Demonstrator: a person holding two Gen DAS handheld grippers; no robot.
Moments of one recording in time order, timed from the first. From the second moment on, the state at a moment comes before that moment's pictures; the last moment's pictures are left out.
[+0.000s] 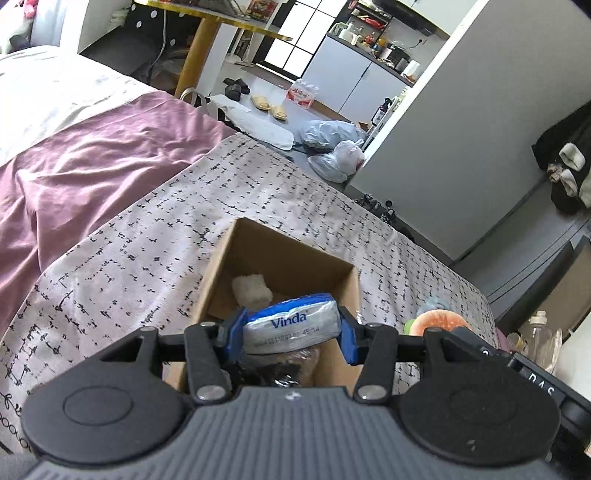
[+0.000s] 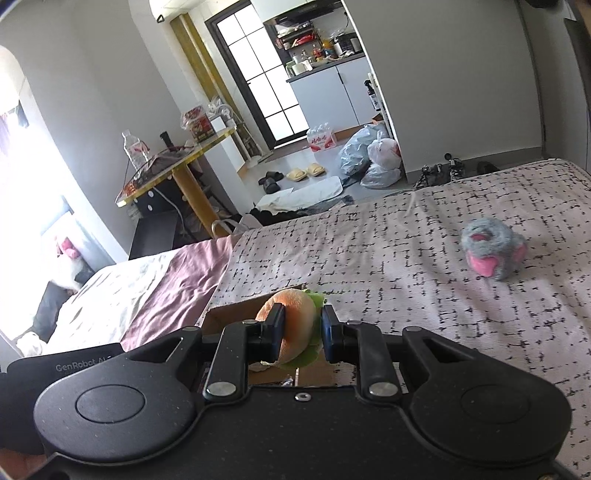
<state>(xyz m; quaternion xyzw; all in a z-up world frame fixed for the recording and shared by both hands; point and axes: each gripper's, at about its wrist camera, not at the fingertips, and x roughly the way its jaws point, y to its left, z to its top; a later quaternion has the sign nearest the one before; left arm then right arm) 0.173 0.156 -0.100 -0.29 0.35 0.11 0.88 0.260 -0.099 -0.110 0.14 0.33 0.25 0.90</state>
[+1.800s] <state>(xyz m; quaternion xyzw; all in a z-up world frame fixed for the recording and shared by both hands) 0.185 0.148 -0.115 -0.23 0.40 0.15 0.87 0.253 -0.116 -0.119 0.11 0.36 0.25 0.89</state>
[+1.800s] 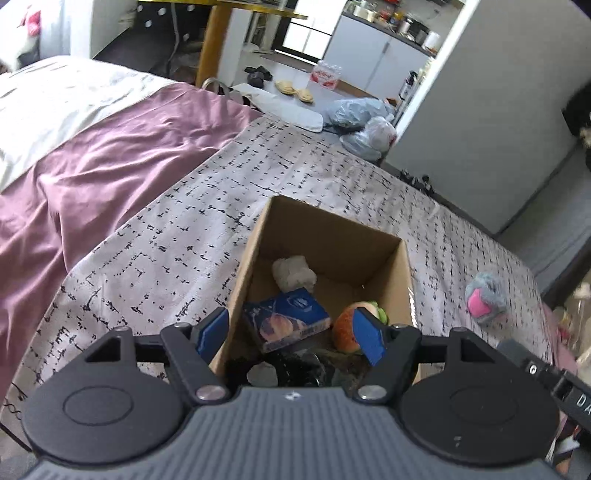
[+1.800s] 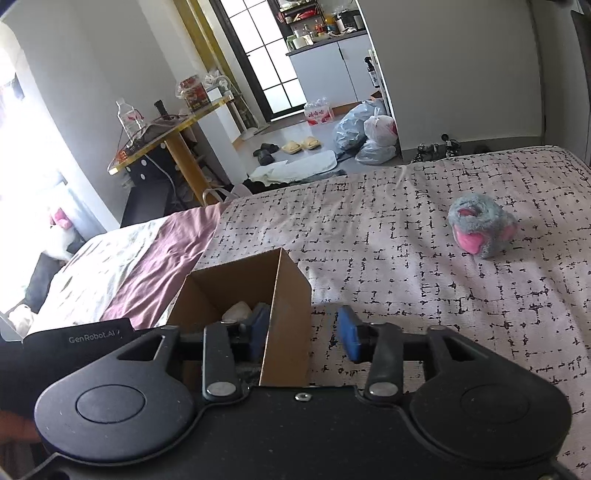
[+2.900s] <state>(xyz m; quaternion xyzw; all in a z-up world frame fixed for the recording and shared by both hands) 0.214 0.003 -0.080 -0.13 0.39 0.11 0.91 0.270 -0.256 -0.125 0.17 0.32 0.21 0.91</state>
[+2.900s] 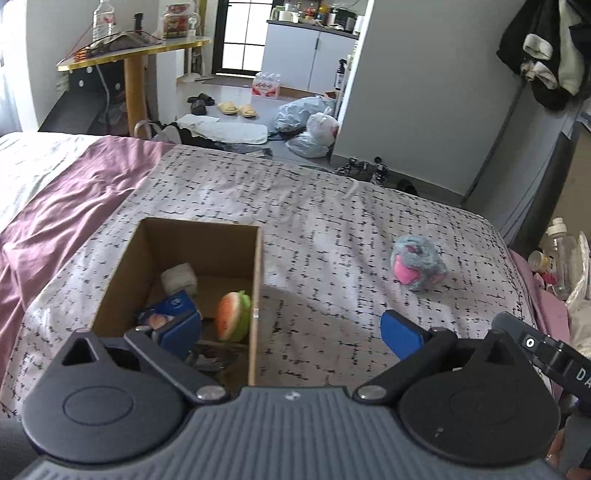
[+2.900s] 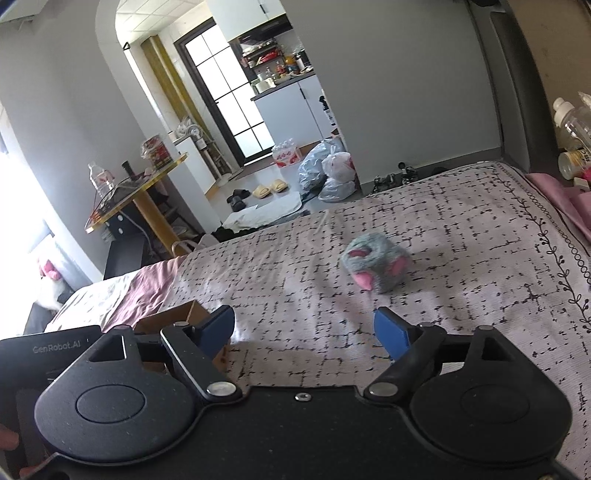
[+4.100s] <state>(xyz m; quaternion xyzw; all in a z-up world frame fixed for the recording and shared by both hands) 0.353 -0.064 -0.139 -0.12 0.41 0.07 0.90 0.390 -0.294 -0.219 0.24 0.35 0.16 0.89</state>
